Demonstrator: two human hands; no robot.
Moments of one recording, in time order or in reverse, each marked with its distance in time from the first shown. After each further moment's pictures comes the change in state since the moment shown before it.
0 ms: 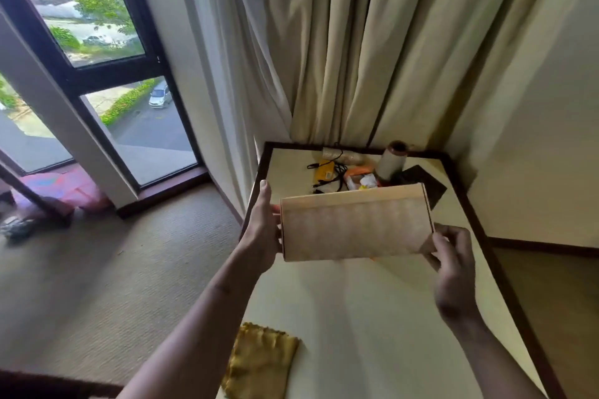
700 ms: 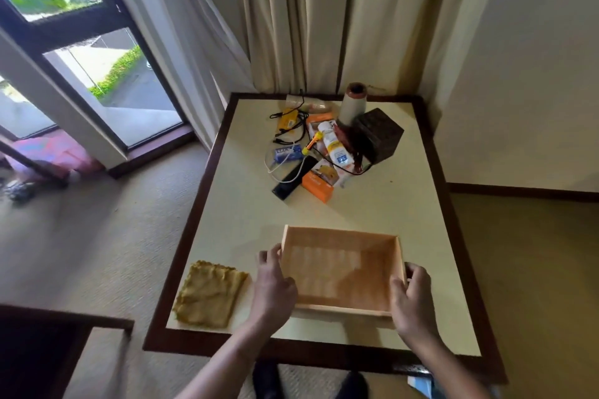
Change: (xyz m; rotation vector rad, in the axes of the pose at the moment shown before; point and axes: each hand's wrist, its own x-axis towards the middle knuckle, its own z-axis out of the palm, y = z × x) left_hand -0.086 -0.227 0.089 0.856 0.140 0.172; right_hand -0.075 0.120 -0.139 -0.578 -0.102 0.389
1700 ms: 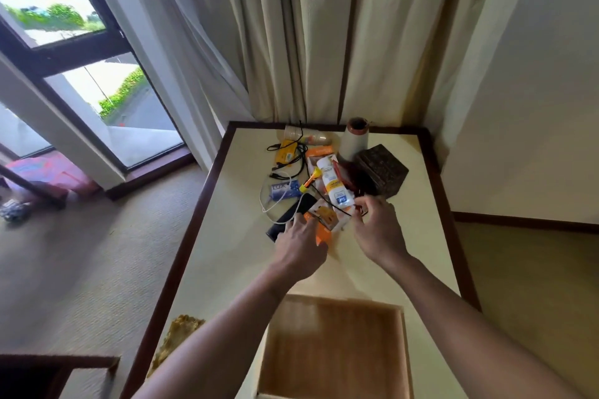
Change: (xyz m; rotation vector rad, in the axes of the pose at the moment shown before) left_hand 0.147 0.117 0.008 0.526 -0.043 0.283; right_hand 0.164 -0.158 0.027 -0.241 -0.063 -0.462
